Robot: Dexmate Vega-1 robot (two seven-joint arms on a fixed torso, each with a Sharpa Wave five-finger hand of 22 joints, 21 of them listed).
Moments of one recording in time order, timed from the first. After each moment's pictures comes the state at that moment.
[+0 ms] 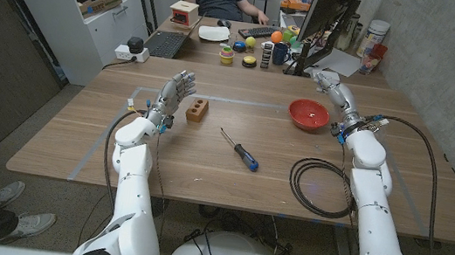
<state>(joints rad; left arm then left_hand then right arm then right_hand) 0.78 -0.28 -0.56 -1.34 0.26 -0.14 -0.66 0.21 0.03 0.52 0.12 0.31 0.21 -0.05 0.19 0.18 0.18 0.00 0.20 0.19 0.12 -0.03 0.20 0.19 -0.03 -0.03 0.77 0.17 -0.87 -0.04 0.23 -1.41 -0.34 0.39 0.30 0.30 0.00 0.43 -0.07 0.18 0.33 0.05 0.18 0.19 0.41 0.10 0.20 0.20 0.25 0.05 0.18 0.19 0.05 0.01 0.79 0.17</state>
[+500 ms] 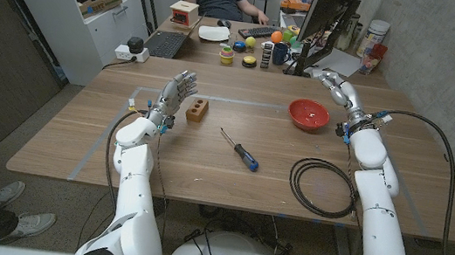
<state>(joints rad) 0.78 -0.29 -0.57 -1.34 0.27 -0.15 -0.68 0.21 0.03 0.51 0.12 0.31 0.21 -0.05 0.19 0.18 0.18 0.00 0.20 0.19 0.12 -0.03 0.20 0.19 -0.03 -0.03 0.76 0.17 -0.90 -0.05 0.24 -1.51 -0.63 0.35 0.17 0.31 0.00 0.41 -0.09 0.18 0.31 0.05 0.18 0.19 0.36 0.10 0.19 0.20 0.19 0.07 0.18 0.19 0.01 0.01 0.75 0.17</state>
